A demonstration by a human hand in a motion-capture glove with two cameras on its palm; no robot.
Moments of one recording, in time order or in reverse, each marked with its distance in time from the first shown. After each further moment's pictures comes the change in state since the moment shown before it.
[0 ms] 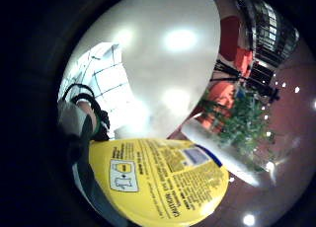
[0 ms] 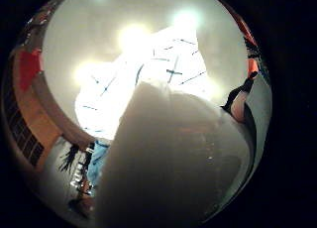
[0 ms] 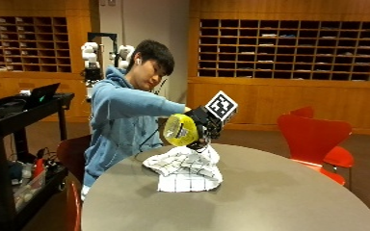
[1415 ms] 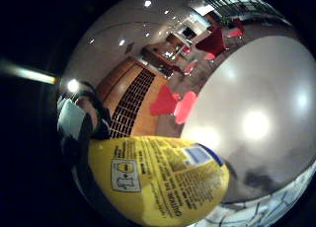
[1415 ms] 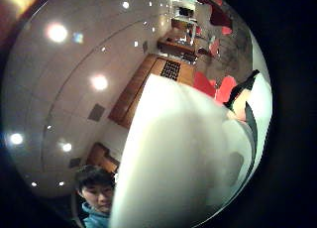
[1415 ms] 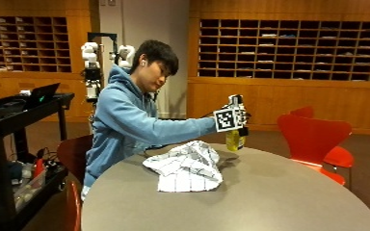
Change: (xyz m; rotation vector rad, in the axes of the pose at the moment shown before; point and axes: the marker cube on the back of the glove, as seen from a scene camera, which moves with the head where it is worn) arm -0.166 -0.029 -0.130 0.841 -1.774 -0.612
